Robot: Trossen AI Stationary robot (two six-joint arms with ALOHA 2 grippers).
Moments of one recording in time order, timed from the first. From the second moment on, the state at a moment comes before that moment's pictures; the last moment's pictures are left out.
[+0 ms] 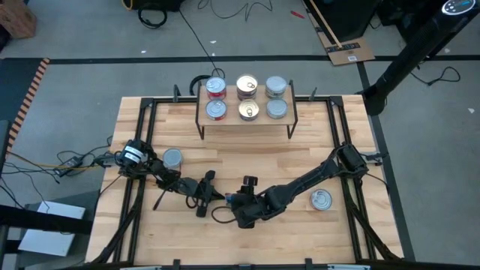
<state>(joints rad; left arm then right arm) -0.35 1.99 0.34 1.24 -0.15 -0.09 0.42 2.09 1.58 -0.59 0.47 0.37</state>
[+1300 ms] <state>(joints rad) -0.35 1.99 0.34 1.24 -0.15 -0.08 0.01 2.09 1.87 -1.28 1.40 -0.08</state>
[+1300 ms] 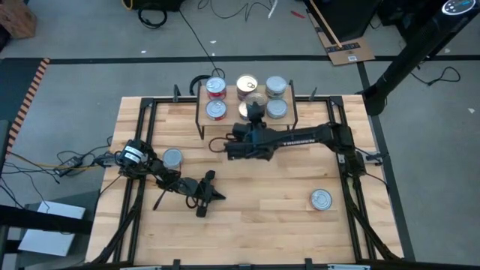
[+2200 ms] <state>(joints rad) -0.35 1.99 0.34 1.24 -0.15 -0.08 -0.03 2.09 1.87 -1.13 1.14 -0.14</state>
